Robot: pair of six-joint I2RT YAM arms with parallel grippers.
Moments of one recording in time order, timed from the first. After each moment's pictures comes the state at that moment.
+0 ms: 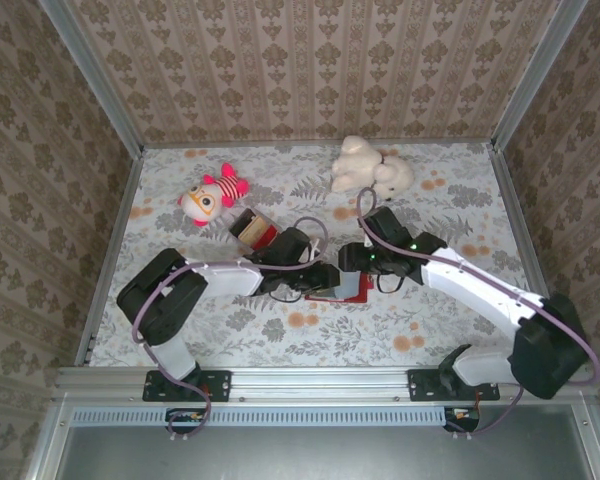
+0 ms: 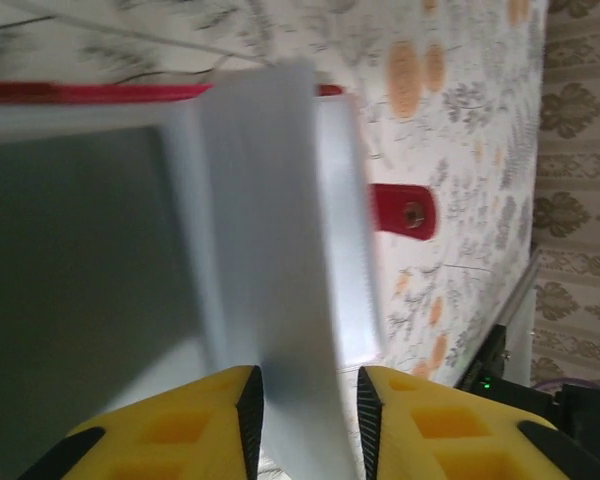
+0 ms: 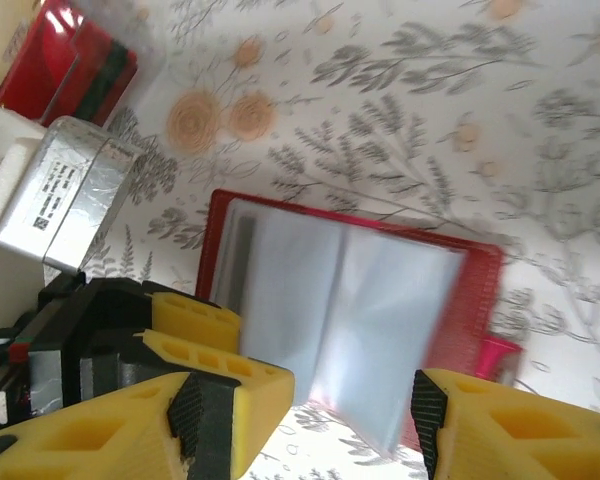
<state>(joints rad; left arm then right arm) -0.86 1.73 0.82 0.16 0.52 -0.92 0.59 1.29 0.92 -0.59 -0.03 0.61</state>
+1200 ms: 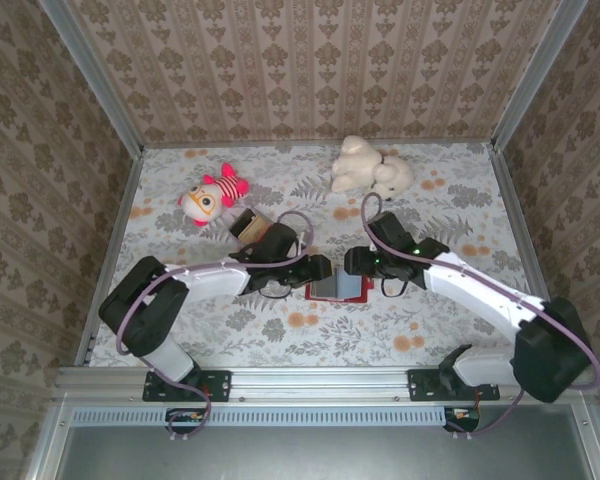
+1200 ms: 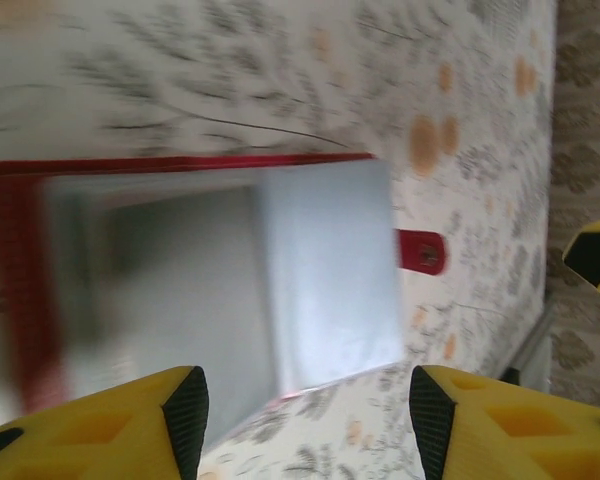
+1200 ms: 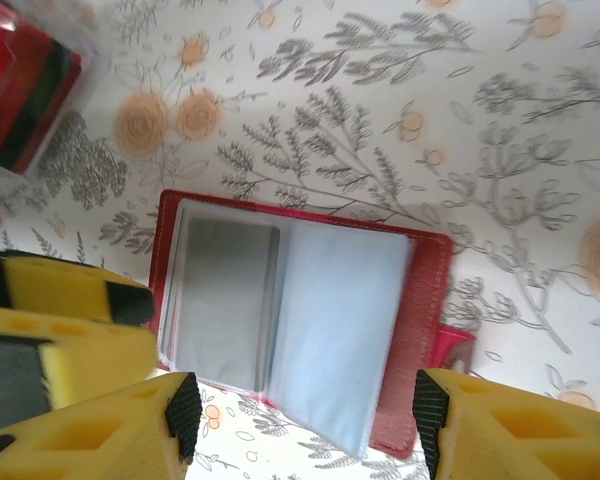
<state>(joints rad) -0.78 1.59 0.75 0.08 0.43 -0.90 0.59 1.33 0.88 -0.56 -0.02 0.60</state>
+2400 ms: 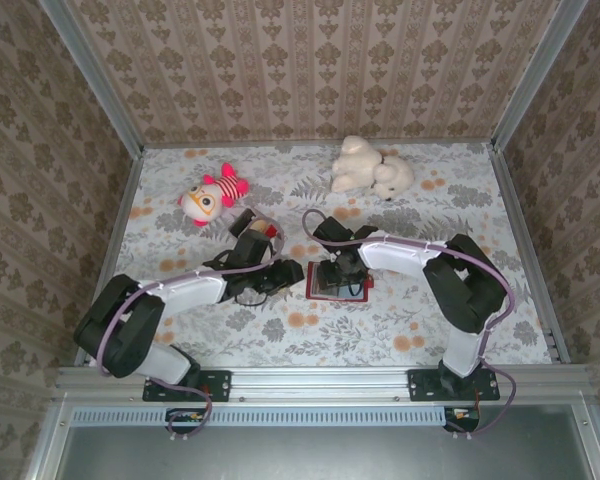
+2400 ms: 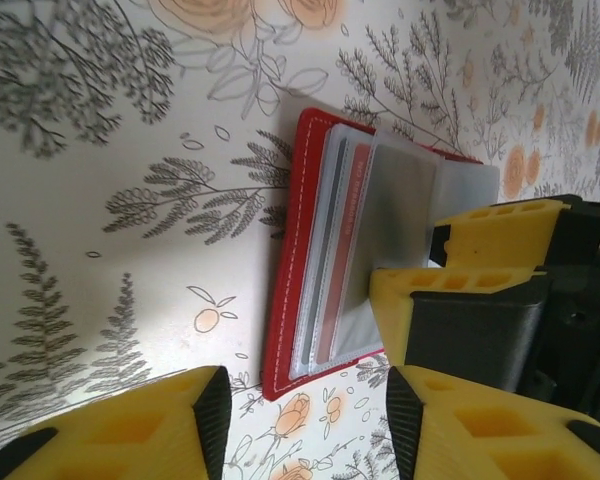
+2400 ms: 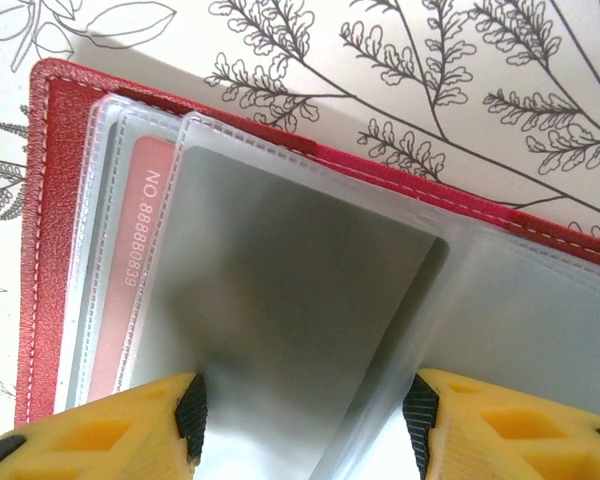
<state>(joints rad) -0.68 1.46 0.62 0.00 0.43 -0.92 0.69 1.81 1.12 -0.63 -0.02 0.52</state>
